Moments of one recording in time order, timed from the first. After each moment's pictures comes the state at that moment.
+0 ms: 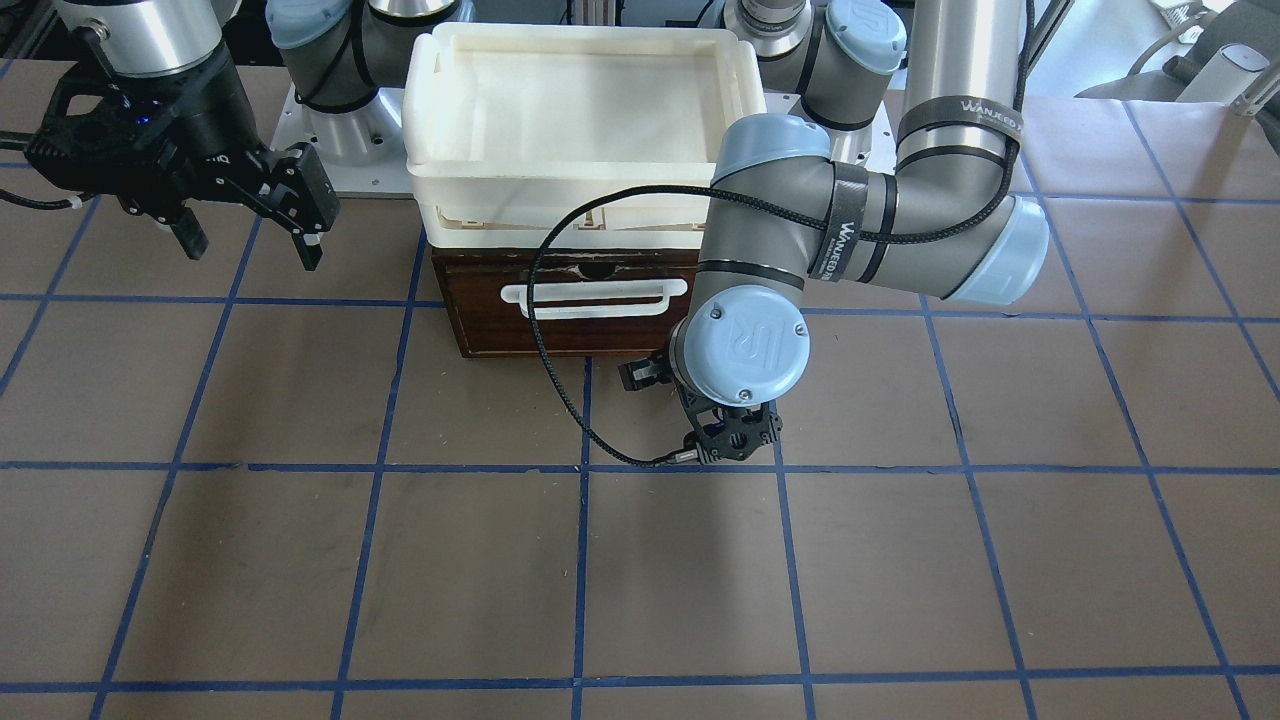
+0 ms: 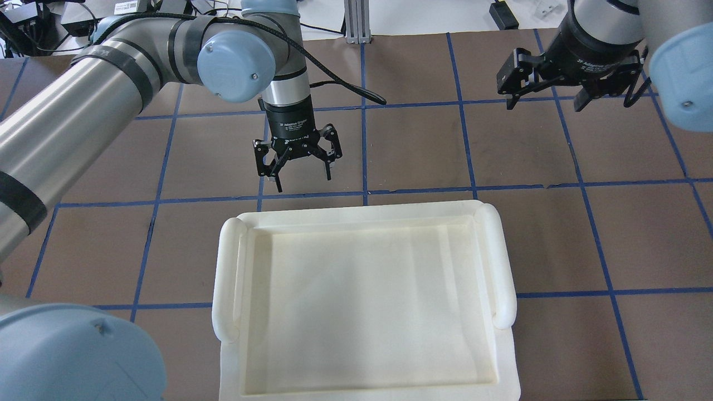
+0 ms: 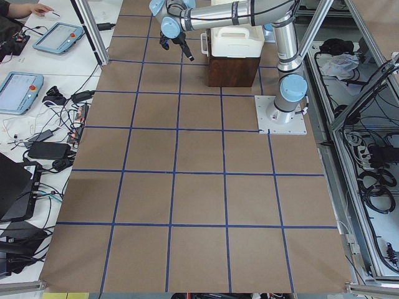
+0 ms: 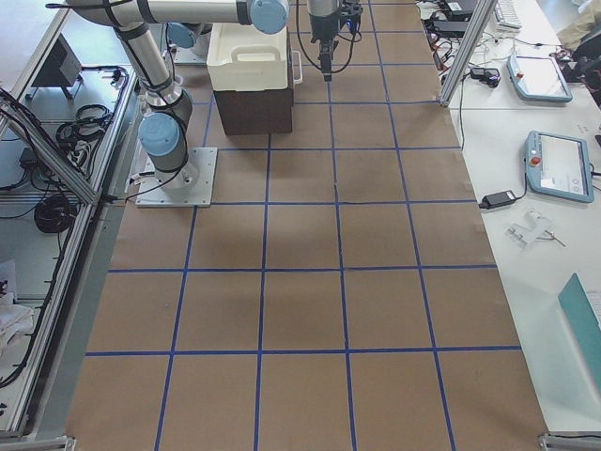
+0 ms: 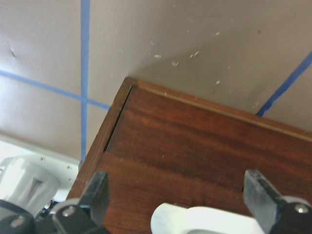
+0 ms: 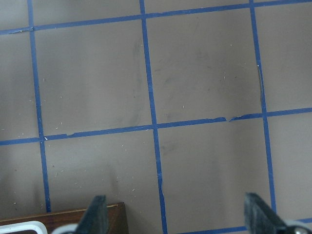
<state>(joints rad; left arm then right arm) -1.76 -2.03 -1.39 -1.69 1.47 -0.50 1.54 -1.64 1.63 -1.73 -1.58 0.06</state>
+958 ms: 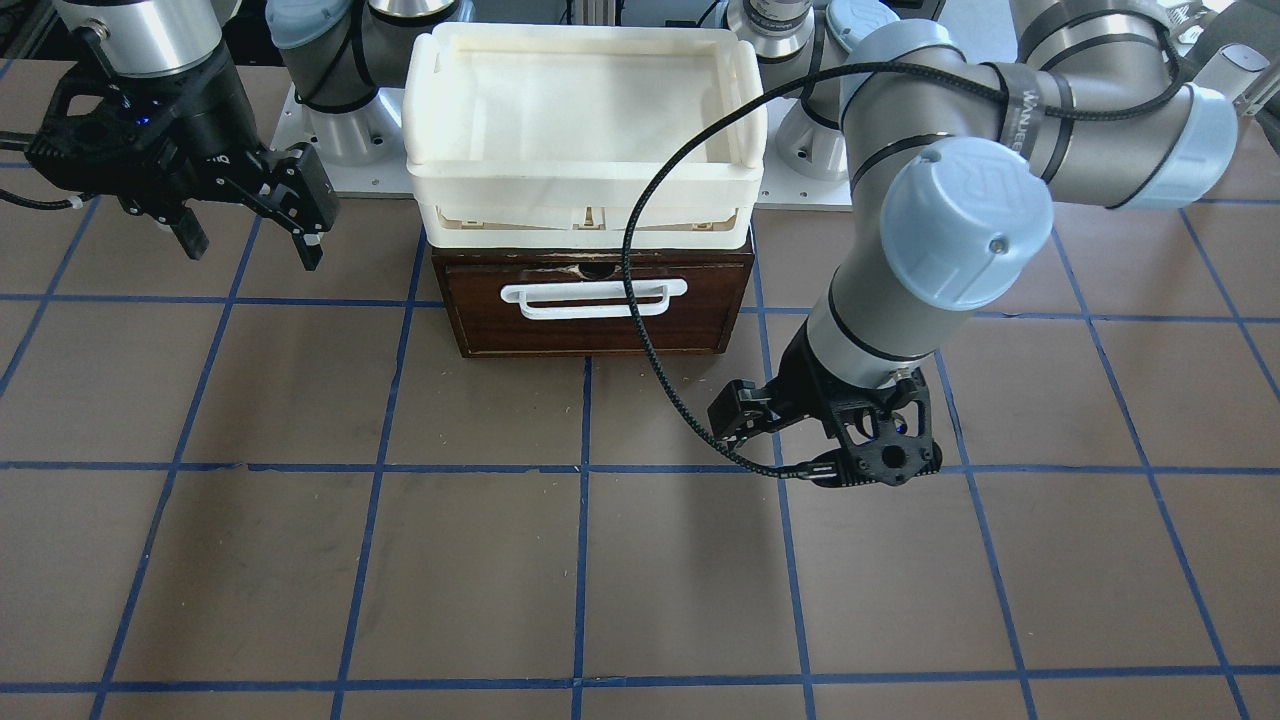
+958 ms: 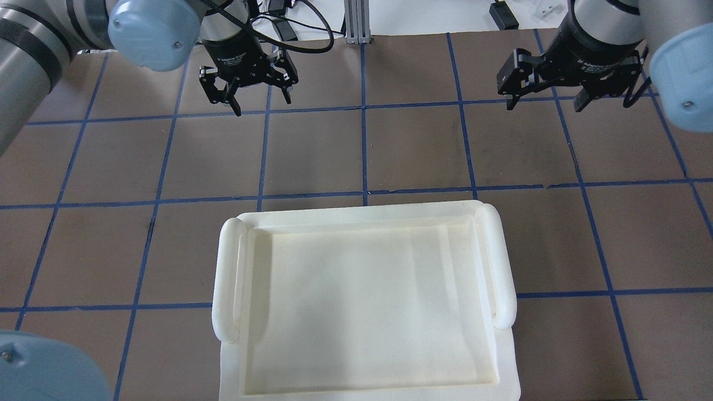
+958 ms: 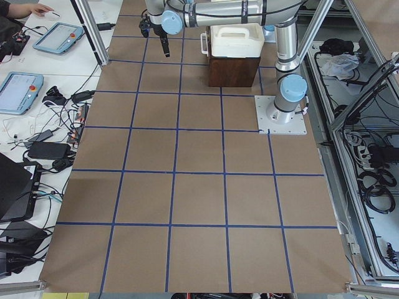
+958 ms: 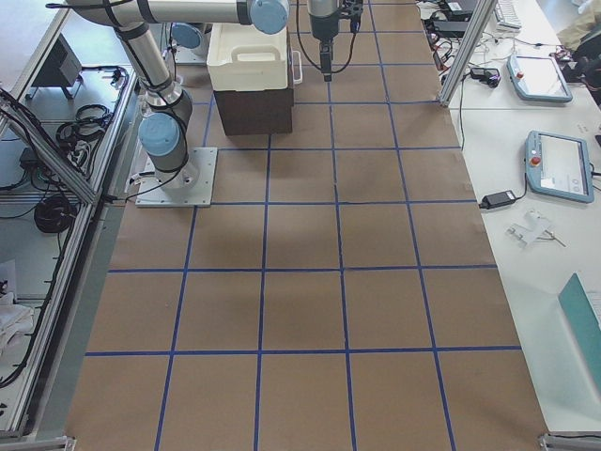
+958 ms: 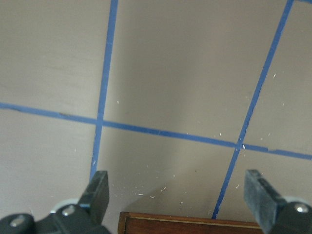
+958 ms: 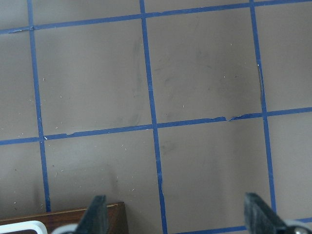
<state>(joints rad) -1.64 -1.92 -1.34 -1.47 1.51 -0.22 1.54 -1.64 1.63 -1.73 -1.58 0.06</state>
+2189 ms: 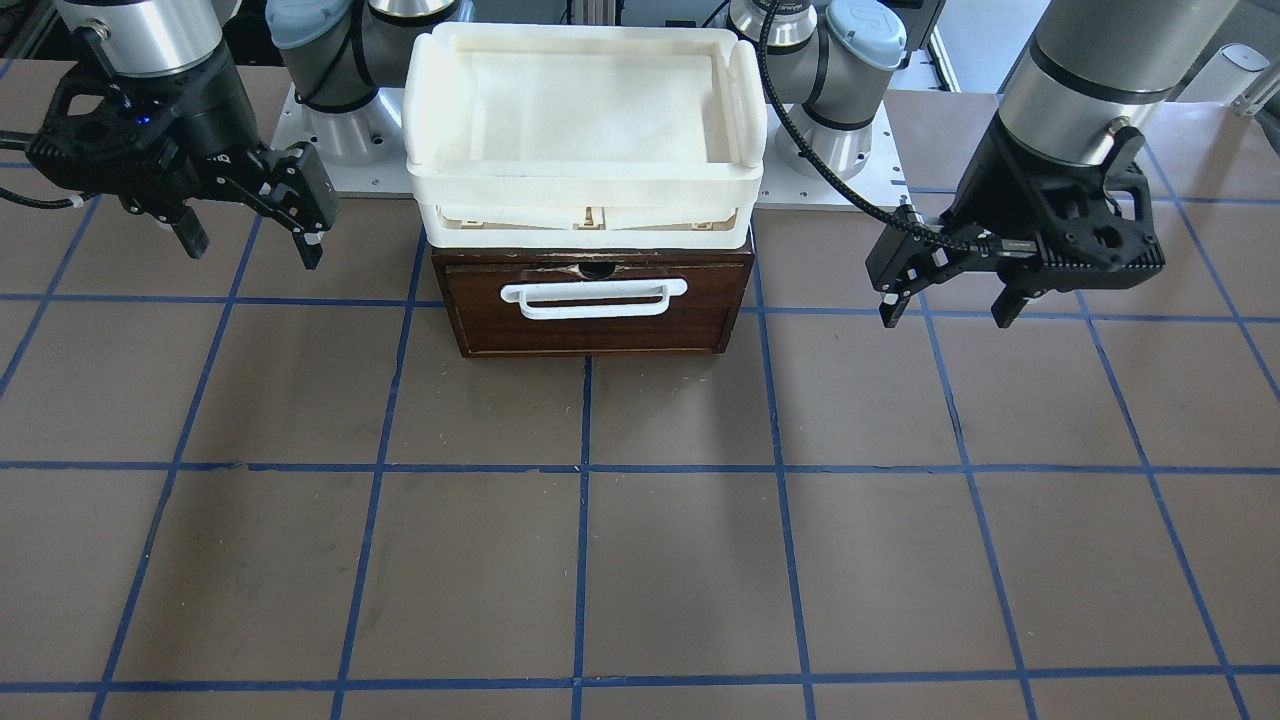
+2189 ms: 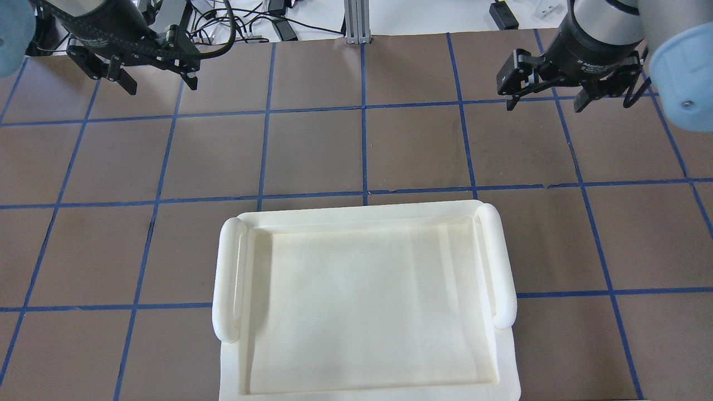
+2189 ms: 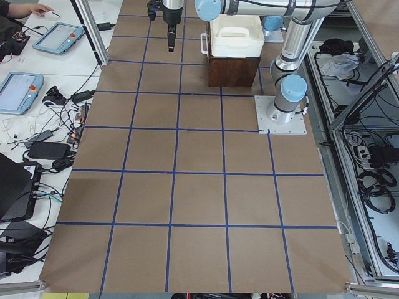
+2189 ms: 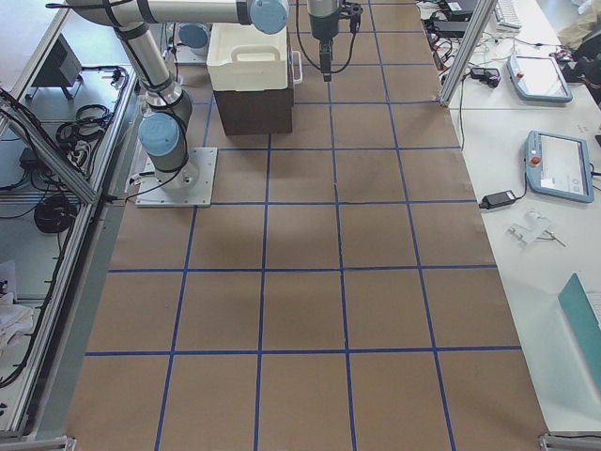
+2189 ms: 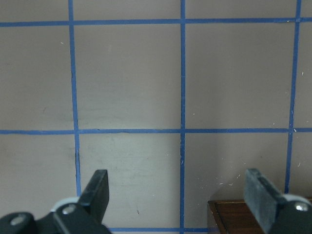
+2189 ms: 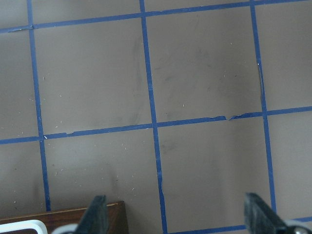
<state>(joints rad) -1.49 -1.64 -1.47 -1.49 1.55 0.04 1.54 -1.64 1.63 -1.72 -1.58 0.06</state>
